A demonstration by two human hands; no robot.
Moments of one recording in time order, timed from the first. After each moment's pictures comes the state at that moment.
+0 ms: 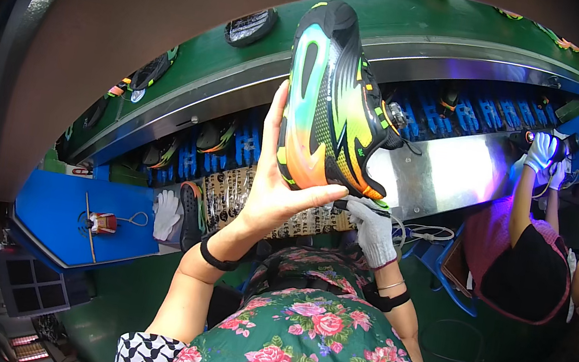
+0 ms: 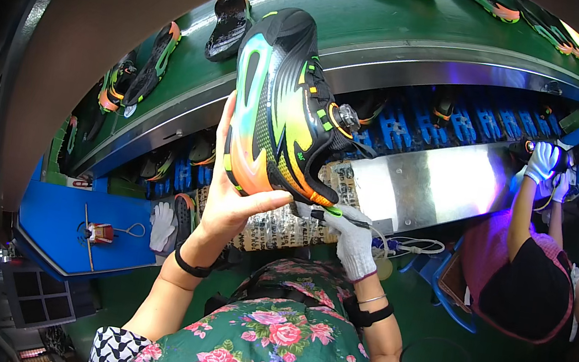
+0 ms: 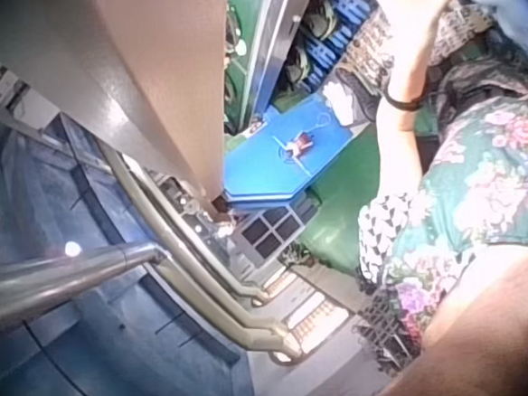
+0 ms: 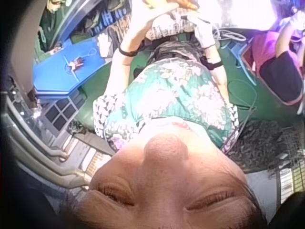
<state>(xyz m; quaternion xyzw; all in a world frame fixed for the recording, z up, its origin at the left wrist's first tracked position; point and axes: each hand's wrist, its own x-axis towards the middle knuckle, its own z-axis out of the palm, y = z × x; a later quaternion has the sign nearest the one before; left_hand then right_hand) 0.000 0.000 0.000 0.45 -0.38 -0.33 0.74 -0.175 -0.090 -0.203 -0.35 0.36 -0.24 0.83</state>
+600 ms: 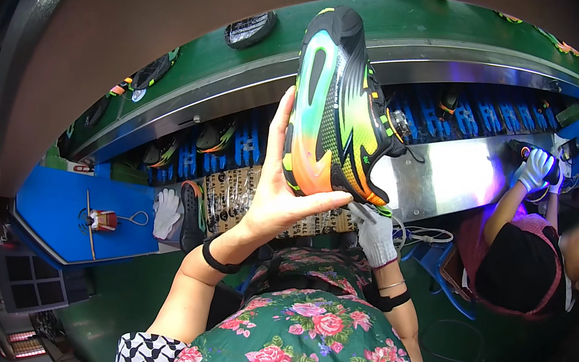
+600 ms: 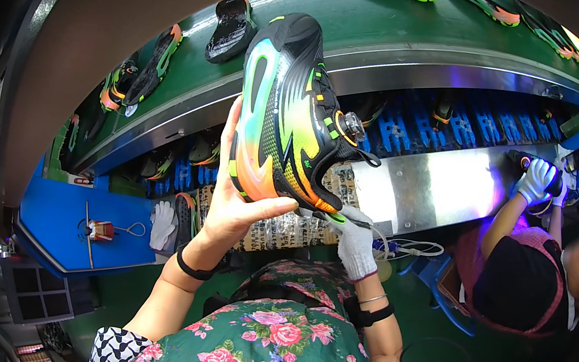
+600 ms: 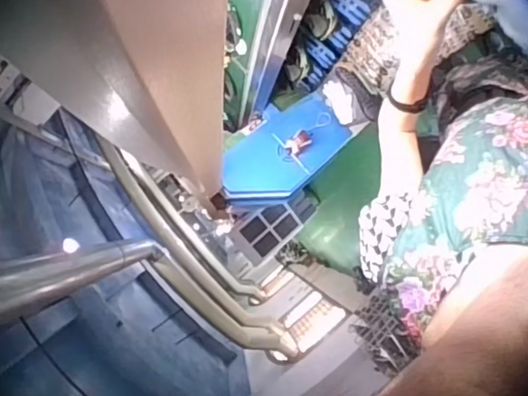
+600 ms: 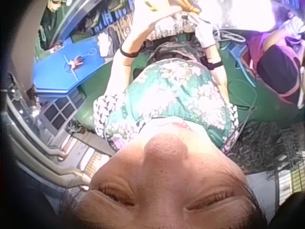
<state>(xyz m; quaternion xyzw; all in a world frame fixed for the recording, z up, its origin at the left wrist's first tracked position) -0.006 0.003 0.005 0.45 -0.36 -0.34 0.74 -0.172 -0.092 -0.199 -0.33 0.37 -0.25 0.83</state>
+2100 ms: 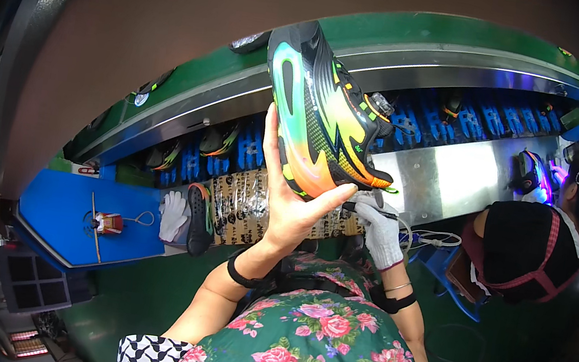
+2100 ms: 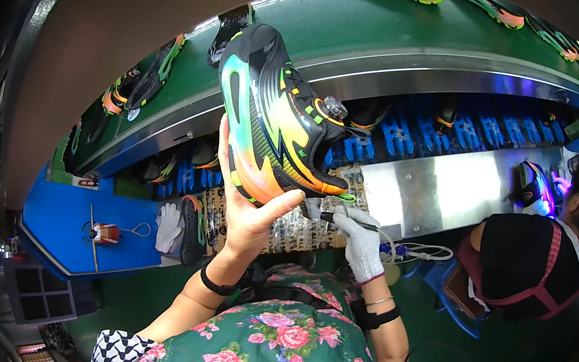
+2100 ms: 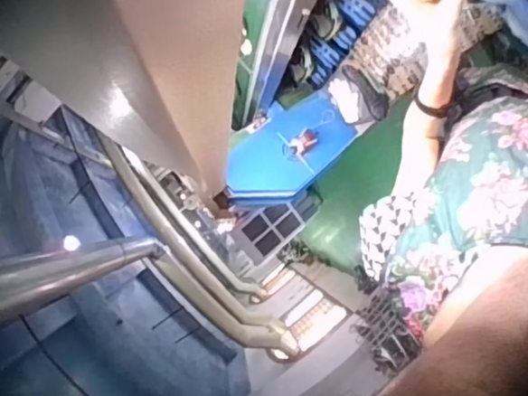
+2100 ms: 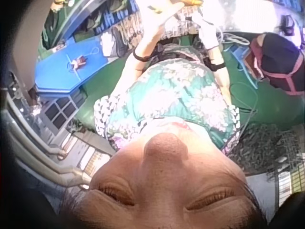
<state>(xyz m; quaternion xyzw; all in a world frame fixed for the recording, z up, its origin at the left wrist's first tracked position) -0.029 -0.005 -0.015 0.46 -0.35 -0.22 0.78 -0.182 -0.102 -0.197 -0.38 0.36 -0.26 0.81</state>
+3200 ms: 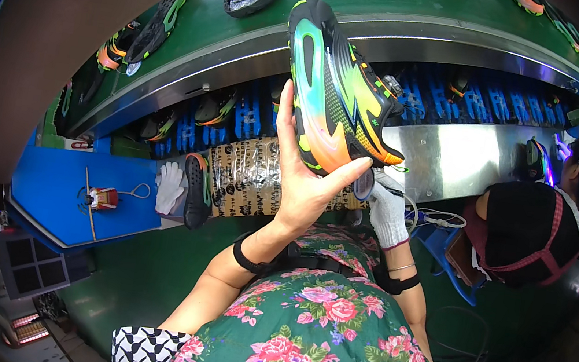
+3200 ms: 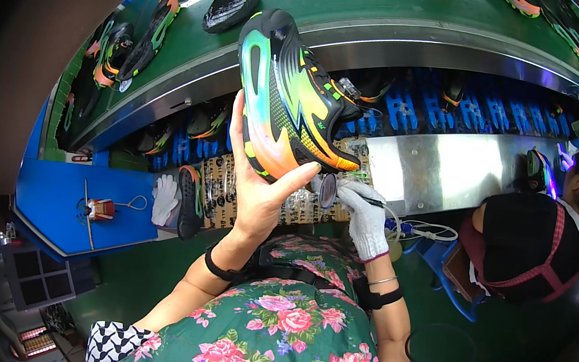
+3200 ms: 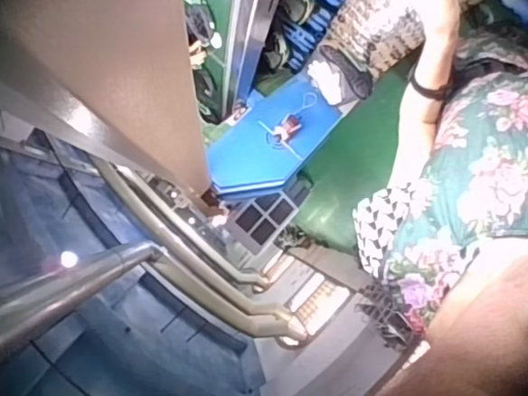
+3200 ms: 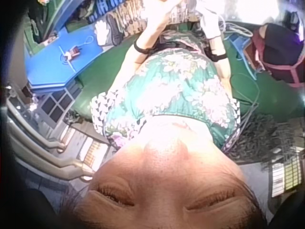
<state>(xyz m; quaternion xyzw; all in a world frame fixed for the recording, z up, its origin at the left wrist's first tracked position) -0.043 -0.003 -0.035 0.54 -0.33 -0.18 0.75 -0.184 -0.106 -0.202 -0.37 0.35 -0.26 0.82</state>
